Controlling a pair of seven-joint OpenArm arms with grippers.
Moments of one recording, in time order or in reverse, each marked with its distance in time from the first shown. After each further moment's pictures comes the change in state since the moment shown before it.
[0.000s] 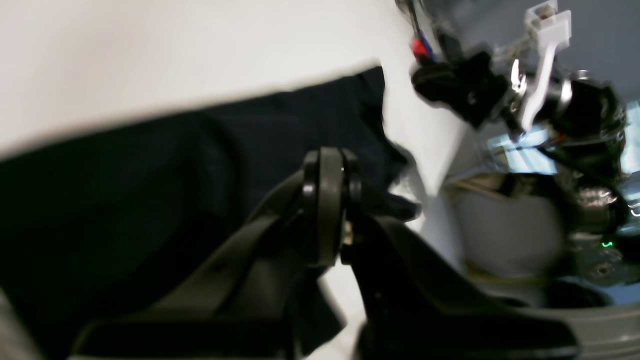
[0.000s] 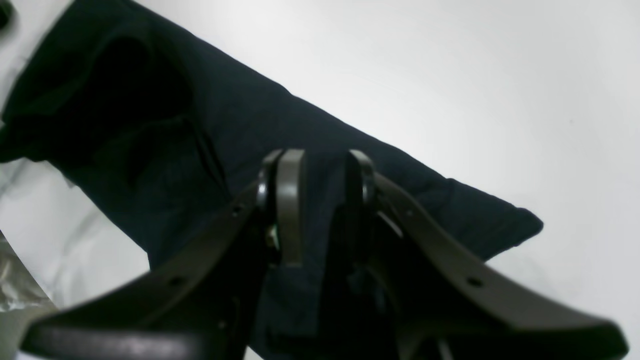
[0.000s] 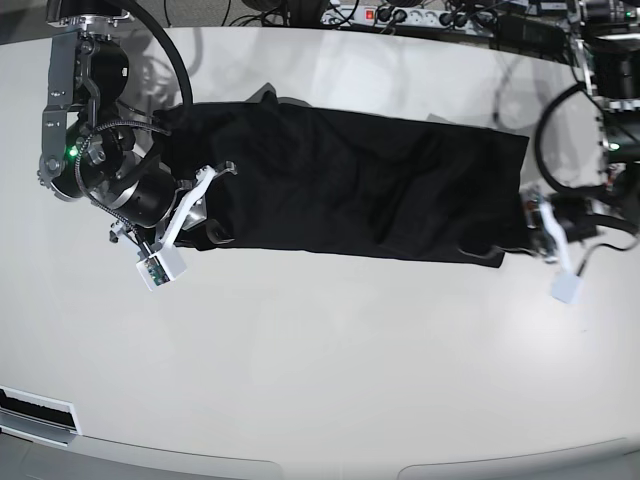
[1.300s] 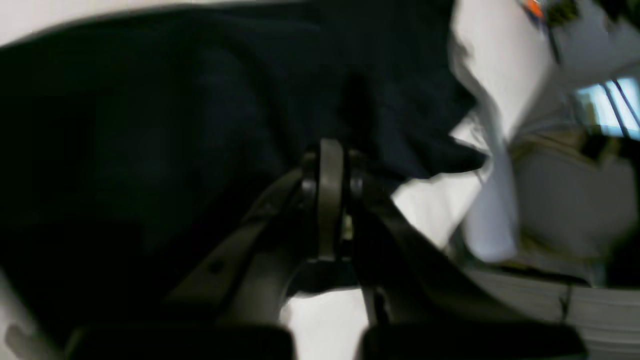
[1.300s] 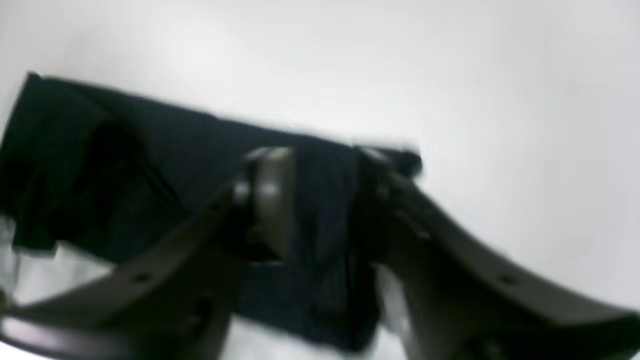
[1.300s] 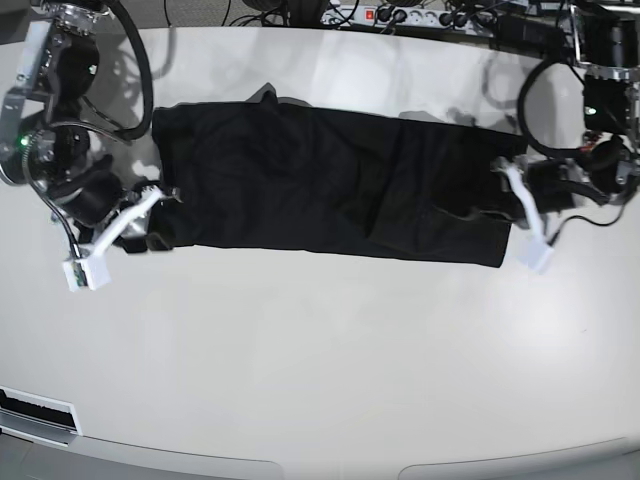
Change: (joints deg) left arm 6.8 0.5 1.8 5.2 17.0 0.1 -11.3; right arm -2.2 -0.1 13.2 6.4 5.6 -9.7 -11.2
